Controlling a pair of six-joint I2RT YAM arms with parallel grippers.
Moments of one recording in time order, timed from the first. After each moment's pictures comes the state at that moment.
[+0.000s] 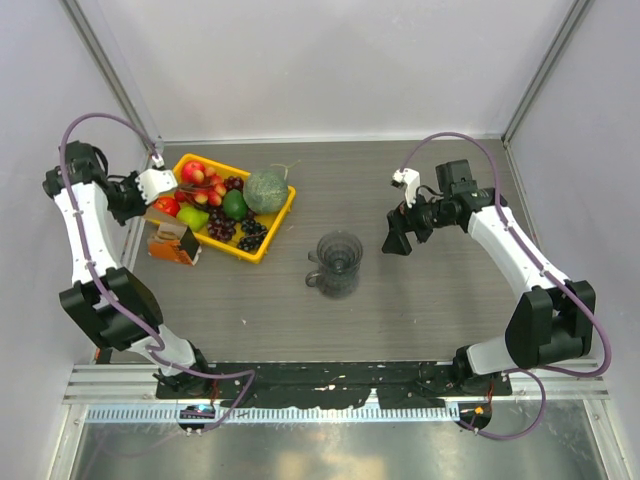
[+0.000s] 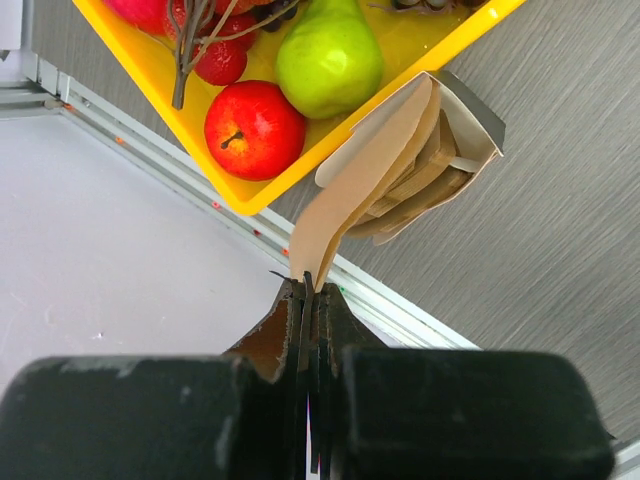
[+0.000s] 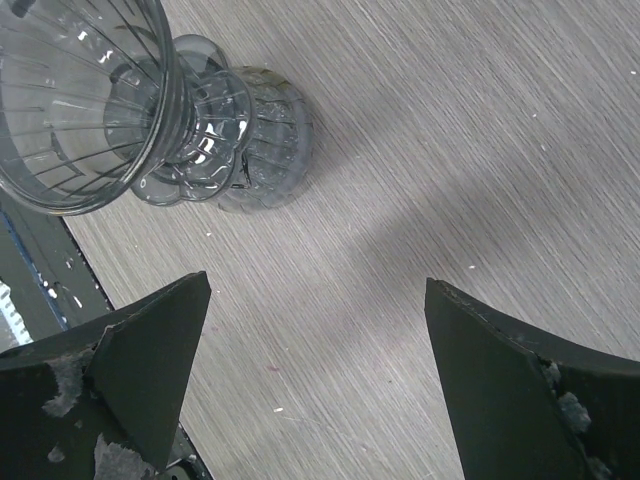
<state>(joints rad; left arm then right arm) 0.46 1.61 1.66 -1.22 0.45 1.55 0.18 1.43 1.17 -0.76 -0.69 -0.45</state>
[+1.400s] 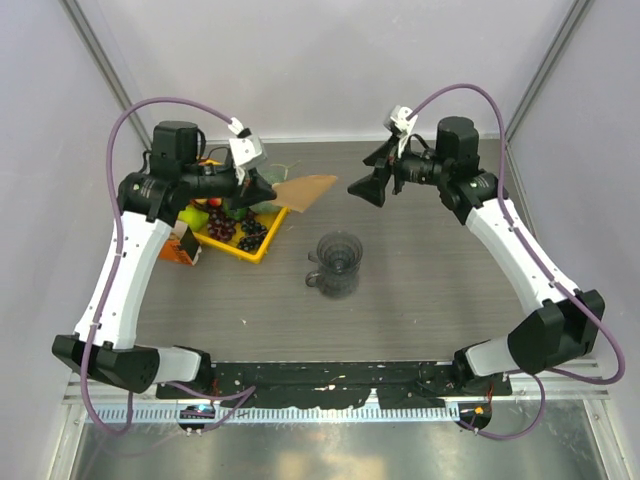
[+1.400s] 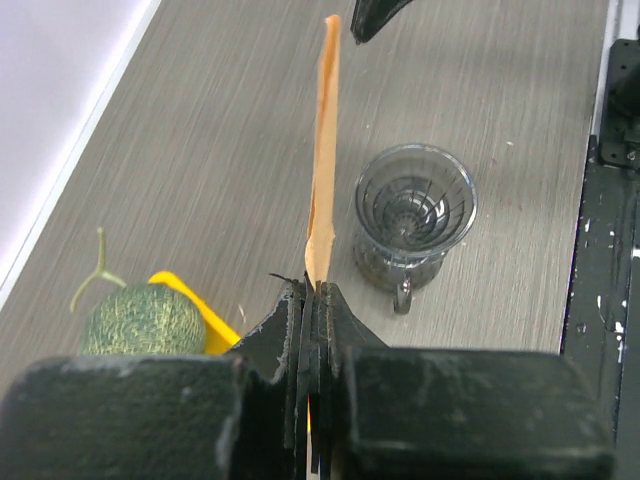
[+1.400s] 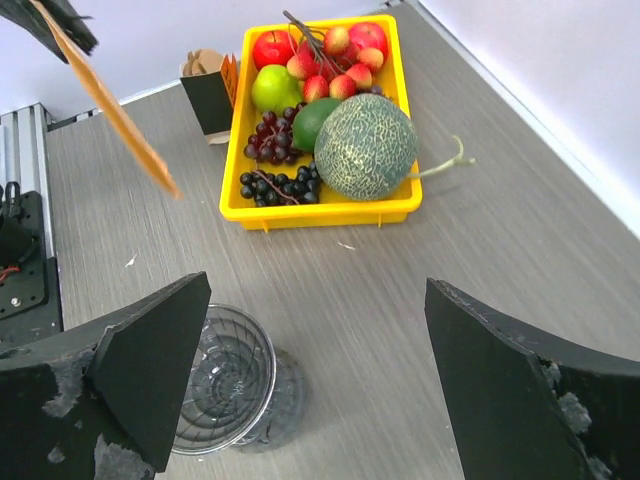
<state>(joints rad) -0.23 1.33 1.64 -0.92 0.87 0.61 0.31 1.42 1.38 -0.24 -0.83 -0.13</state>
